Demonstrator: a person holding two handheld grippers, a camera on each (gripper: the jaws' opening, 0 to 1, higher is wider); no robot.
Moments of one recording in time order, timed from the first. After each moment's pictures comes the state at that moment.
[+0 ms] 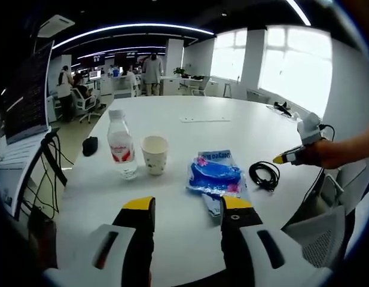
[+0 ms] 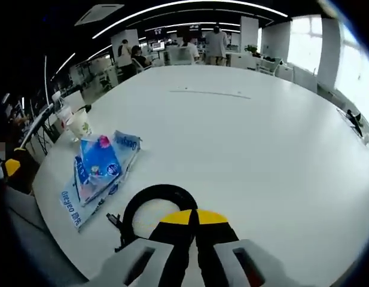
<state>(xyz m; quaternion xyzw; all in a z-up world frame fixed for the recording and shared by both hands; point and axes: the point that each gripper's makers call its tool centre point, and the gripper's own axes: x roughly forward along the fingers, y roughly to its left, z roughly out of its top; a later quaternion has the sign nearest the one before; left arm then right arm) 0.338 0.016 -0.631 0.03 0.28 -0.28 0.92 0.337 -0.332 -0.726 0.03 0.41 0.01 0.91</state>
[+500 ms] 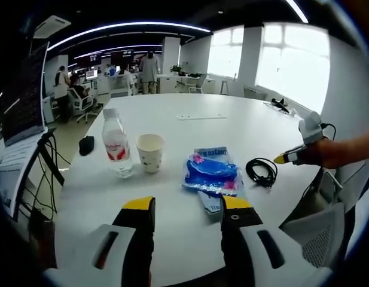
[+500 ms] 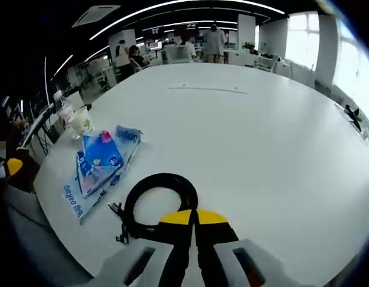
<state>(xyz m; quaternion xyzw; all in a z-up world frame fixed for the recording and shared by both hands) 0.333 0.011 -0.634 0.03 0.28 -0.29 0.91 0.315 -0.327 -0.733 0.03 0.41 0.00 0.91</state>
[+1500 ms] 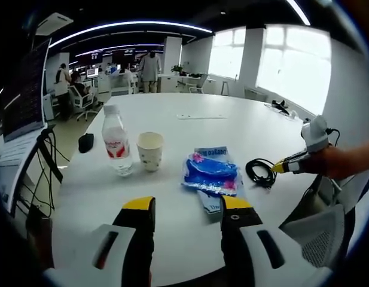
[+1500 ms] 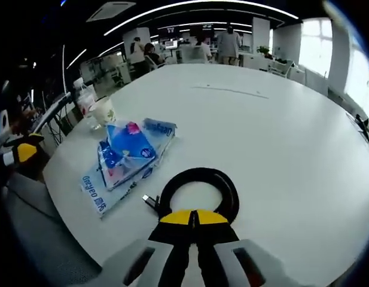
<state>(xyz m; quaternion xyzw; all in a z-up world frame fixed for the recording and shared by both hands) 0.332 0.010 -0.638 0.02 0.29 -0.29 0.91 0.309 -0.273 -0.730 0.02 0.41 0.05 0.91</state>
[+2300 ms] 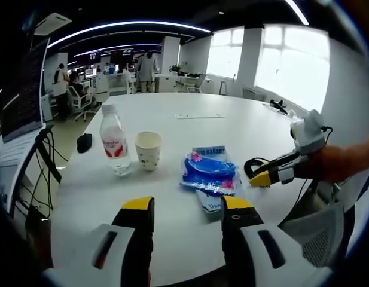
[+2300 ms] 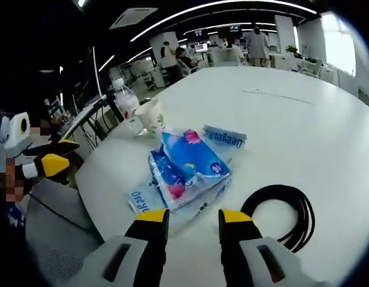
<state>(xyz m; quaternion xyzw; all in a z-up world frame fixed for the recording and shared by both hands) 0.331 0.010 -0.640 0.03 0.29 -0.30 0.91 0.333 -0.174 -0.720 0.09 0.39 0.17 0.90</state>
